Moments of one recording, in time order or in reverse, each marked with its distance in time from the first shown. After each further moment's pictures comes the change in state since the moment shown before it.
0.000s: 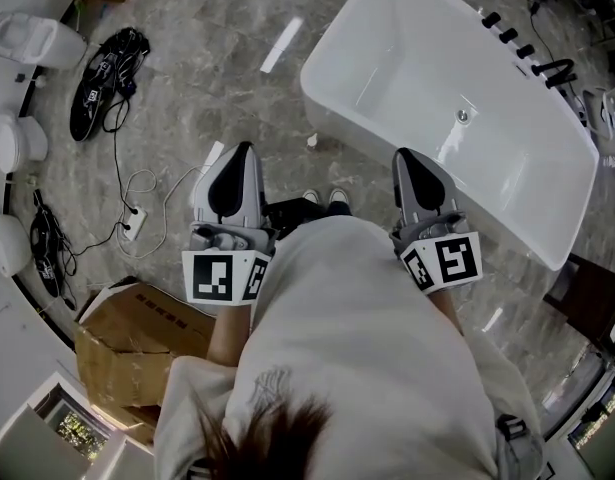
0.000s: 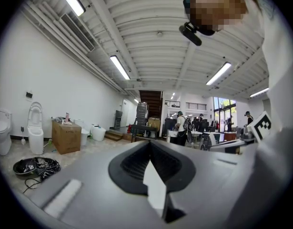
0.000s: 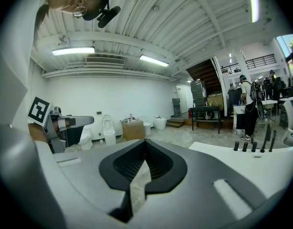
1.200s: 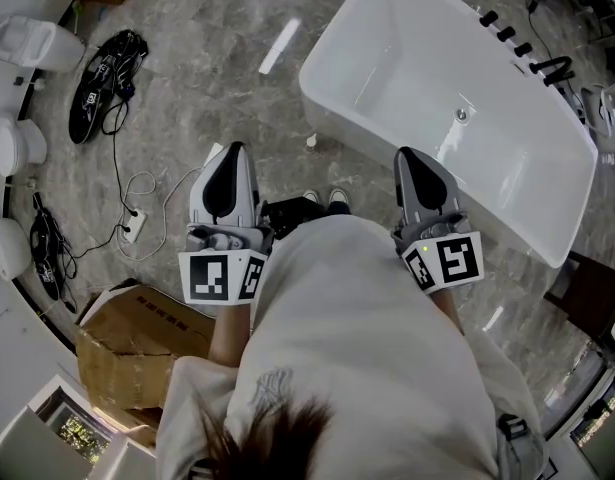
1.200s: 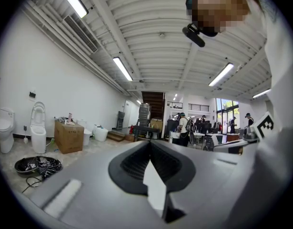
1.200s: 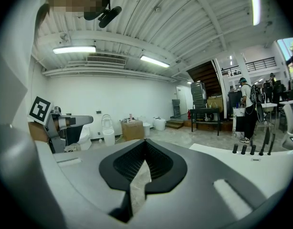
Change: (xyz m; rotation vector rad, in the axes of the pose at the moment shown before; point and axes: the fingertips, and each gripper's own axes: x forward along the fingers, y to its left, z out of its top) left arm -0.005 0.013 0.001 -0.019 -0.013 0.031; right arm -0.002 0.002 0.003 -0.020 -0.005 -0.010
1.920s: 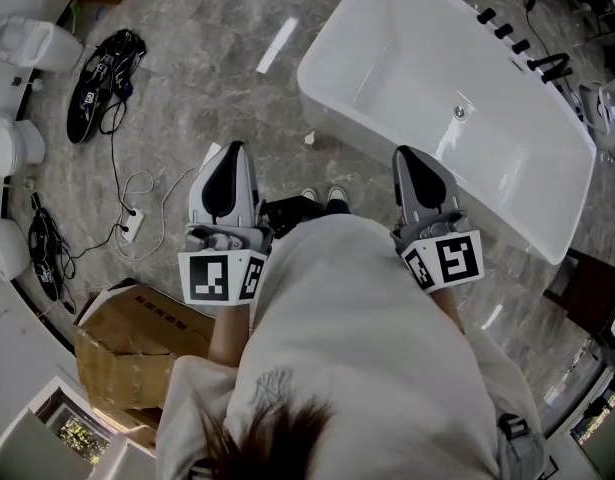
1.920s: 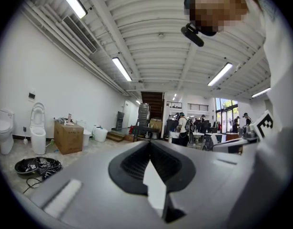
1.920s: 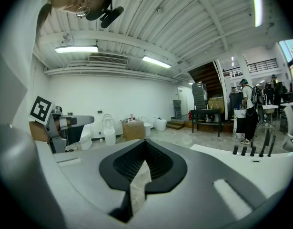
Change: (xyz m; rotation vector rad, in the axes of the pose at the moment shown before) left arm -0.010 -0.007 -0.001 0.012 -0.004 -0.006; right arm -0.011 0.006 -0.003 -0.024 0.012 0.014
